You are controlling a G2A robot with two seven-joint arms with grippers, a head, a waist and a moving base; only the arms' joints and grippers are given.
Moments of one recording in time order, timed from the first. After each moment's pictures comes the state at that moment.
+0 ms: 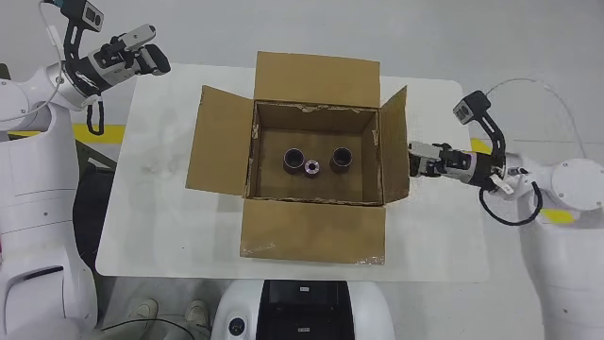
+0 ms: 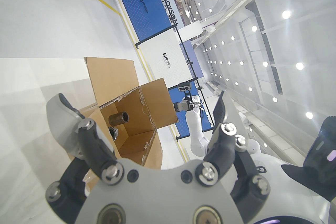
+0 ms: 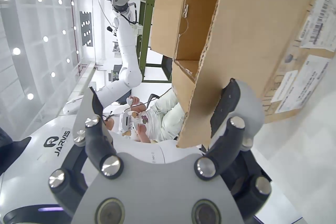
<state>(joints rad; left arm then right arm) 0.90 -0.97 -1.72 -1.31 -0.37 -0.20 -1.26 -1.25 -1.10 1.57 -1.80 0.26 0.06 1.29</state>
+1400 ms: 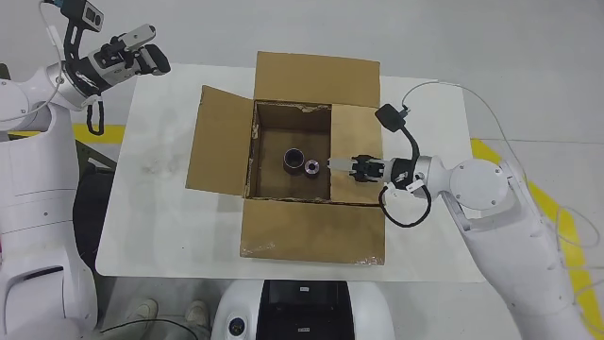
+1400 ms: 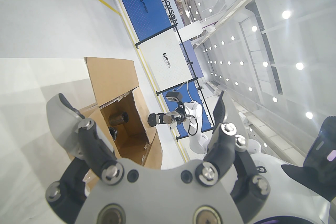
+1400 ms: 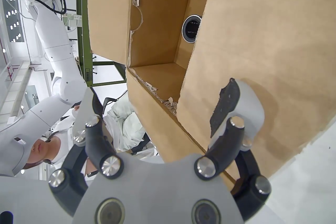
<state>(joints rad) 0.90 -0.97 -1.72 -1.31 -0.37 -0.20 -1.26 -1.16 -1.10 1.20 -1.86 -0.10 0.20 1.05</state>
